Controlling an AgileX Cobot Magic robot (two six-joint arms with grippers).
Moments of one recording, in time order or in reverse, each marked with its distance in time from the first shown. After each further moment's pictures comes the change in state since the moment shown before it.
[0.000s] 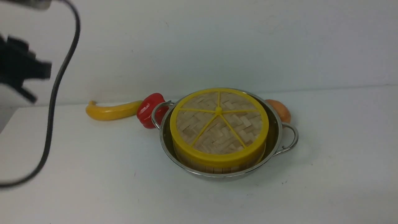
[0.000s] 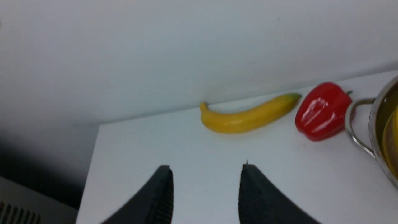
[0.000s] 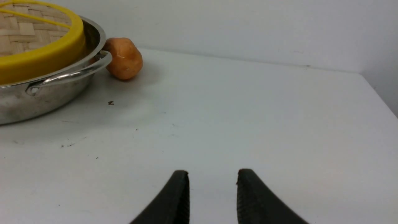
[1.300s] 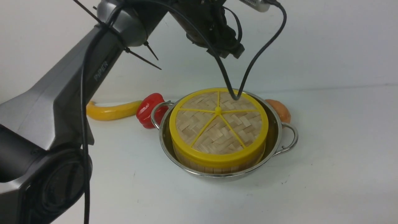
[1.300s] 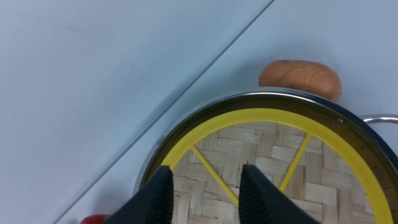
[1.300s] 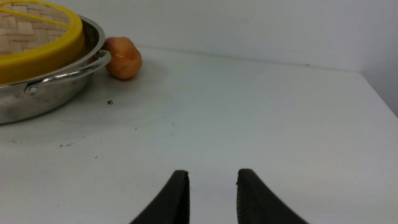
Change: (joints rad) right arm 0.000 0.000 0.000 0.000 0.000 0.000; left arm -0.442 1.114 -1.375 -0.299 0.549 0.405
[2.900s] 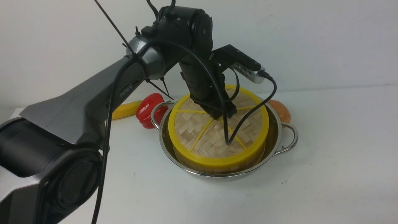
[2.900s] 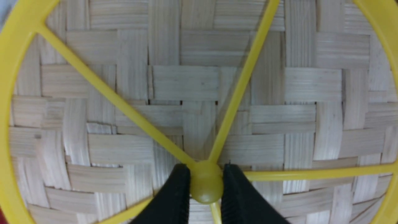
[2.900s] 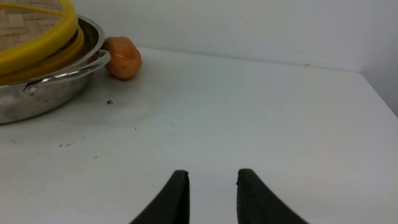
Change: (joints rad) right arm 0.000 0.000 0.000 0.000 0.001 0.000; left arm 0.000 0.050 0.241 -0.064 0.081 0.107
